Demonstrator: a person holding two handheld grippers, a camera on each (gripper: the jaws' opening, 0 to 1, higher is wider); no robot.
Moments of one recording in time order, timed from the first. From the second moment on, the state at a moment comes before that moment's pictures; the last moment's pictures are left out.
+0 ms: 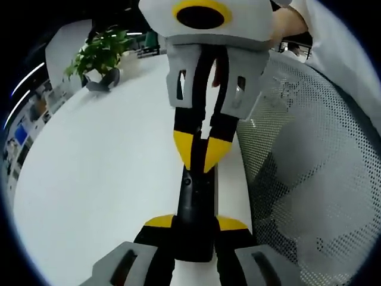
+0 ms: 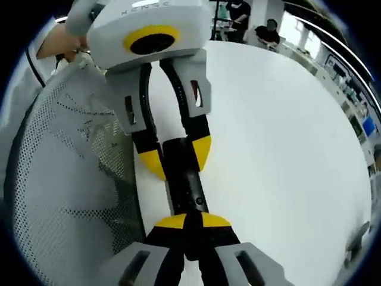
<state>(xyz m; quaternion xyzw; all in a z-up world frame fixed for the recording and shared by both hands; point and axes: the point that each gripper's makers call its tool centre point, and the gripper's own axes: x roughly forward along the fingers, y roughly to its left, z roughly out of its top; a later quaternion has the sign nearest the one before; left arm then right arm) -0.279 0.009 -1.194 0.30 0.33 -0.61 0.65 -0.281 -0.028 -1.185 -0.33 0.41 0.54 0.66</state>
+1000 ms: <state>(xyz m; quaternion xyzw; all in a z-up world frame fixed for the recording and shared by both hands) -0.279 0.005 -1.195 0.32 0.35 -0.61 0.64 -0.282 -0.026 -1.183 -0.38 0.34 0.57 0.64</state>
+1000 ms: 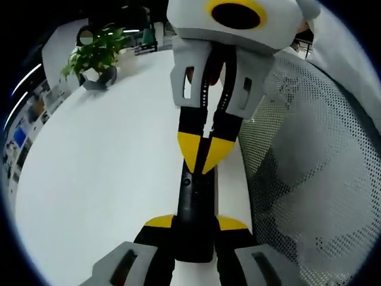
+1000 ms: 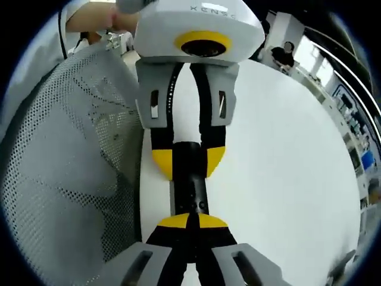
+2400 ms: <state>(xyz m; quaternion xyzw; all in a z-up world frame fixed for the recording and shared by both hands) -0.279 0.007 -1.195 0.31 0.36 -0.60 0.65 -0.283 -0.036 -1.186 -0.38 0.38 0.56 0.63</state>
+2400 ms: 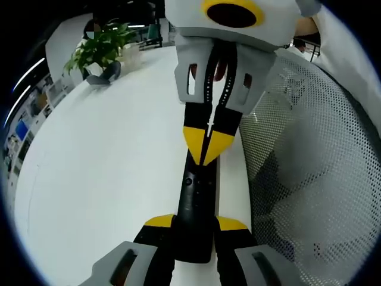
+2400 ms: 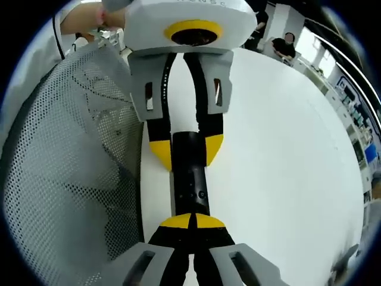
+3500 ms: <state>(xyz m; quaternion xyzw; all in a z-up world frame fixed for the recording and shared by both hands) -0.279 0.007 -1.195 0.31 0.36 -0.59 0.65 -0.282 -0.047 -1.182 -0.32 0.37 0.55 0.67</state>
